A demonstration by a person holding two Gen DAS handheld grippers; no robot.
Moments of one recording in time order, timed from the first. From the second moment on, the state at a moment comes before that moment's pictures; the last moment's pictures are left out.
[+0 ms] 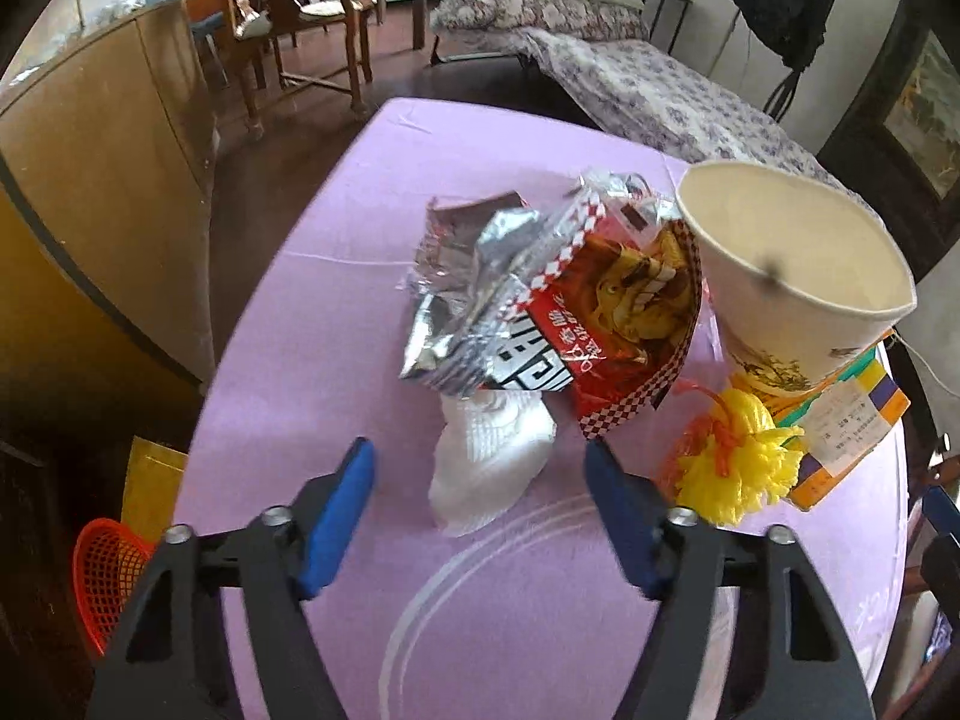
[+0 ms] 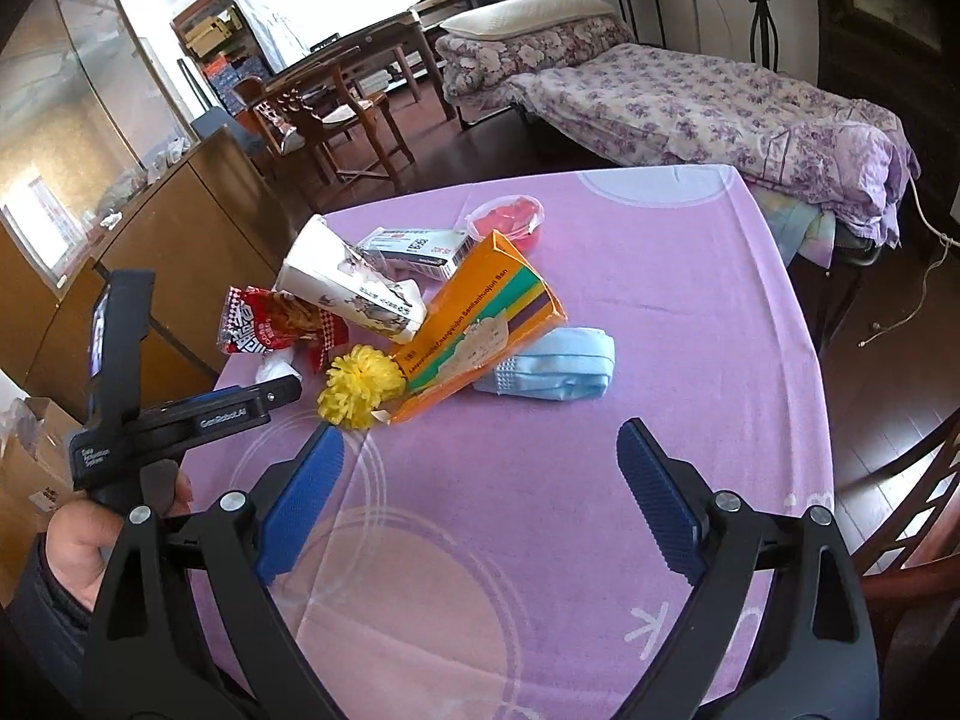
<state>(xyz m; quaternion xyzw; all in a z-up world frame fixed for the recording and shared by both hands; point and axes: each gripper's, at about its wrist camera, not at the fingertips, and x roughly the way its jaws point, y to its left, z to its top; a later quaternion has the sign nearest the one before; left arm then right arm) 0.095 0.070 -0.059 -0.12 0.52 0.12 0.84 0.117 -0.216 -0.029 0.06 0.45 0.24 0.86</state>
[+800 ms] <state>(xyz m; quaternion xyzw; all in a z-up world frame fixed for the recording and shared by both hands) 0.027 0.070 -0.013 -0.17 0.45 0.06 0.87 0.117 -0.212 -0.045 0.05 0.46 0.22 0.86</state>
